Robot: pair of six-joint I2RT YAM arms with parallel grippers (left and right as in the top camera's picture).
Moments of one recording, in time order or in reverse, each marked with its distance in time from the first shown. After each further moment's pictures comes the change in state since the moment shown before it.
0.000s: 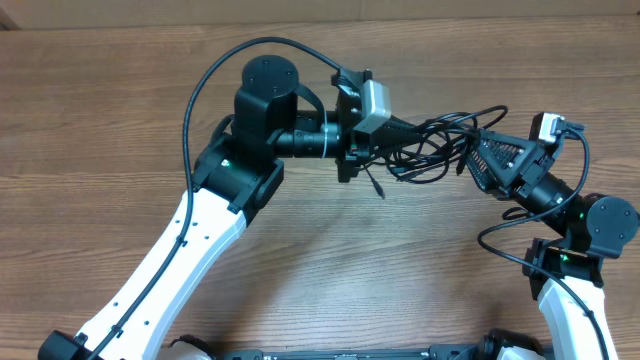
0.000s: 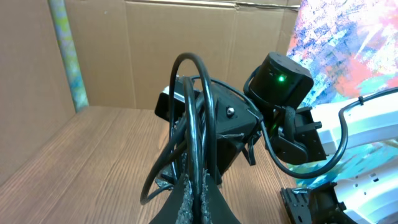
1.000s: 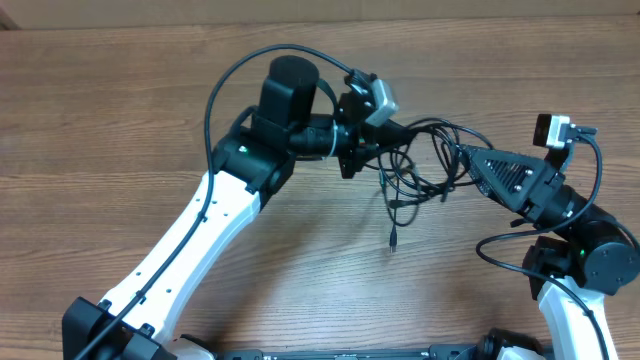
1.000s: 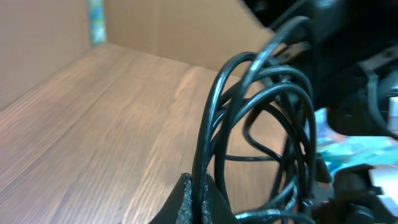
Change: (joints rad) left arm 0.021 0.097 0.000 -0.163 -0.125 0.051; right arm 0.001 0.003 0.000 0.457 -0.062 0.263
